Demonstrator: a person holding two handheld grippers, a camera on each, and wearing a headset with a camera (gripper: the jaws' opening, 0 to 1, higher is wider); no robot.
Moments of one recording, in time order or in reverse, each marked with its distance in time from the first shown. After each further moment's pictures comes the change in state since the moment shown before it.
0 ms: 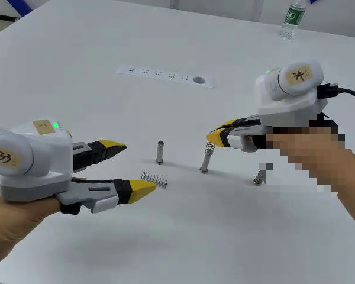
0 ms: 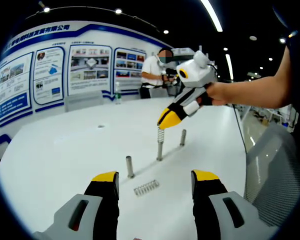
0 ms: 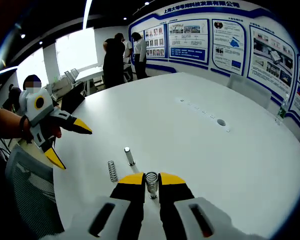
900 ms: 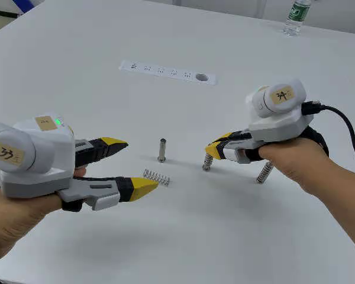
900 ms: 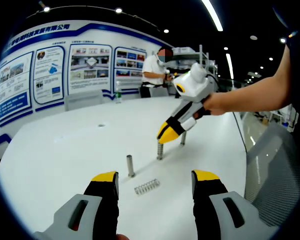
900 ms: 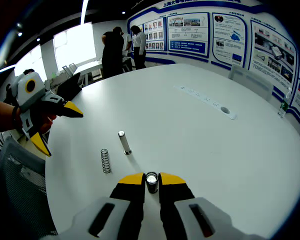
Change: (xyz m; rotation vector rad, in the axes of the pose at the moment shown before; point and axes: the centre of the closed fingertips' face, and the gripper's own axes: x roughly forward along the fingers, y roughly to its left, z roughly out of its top) left arm 0.000 0.001 -0.001 -0.001 0.007 0.002; right arm 0.028 -0.002 -0.033 0.007 0.059 -0.003
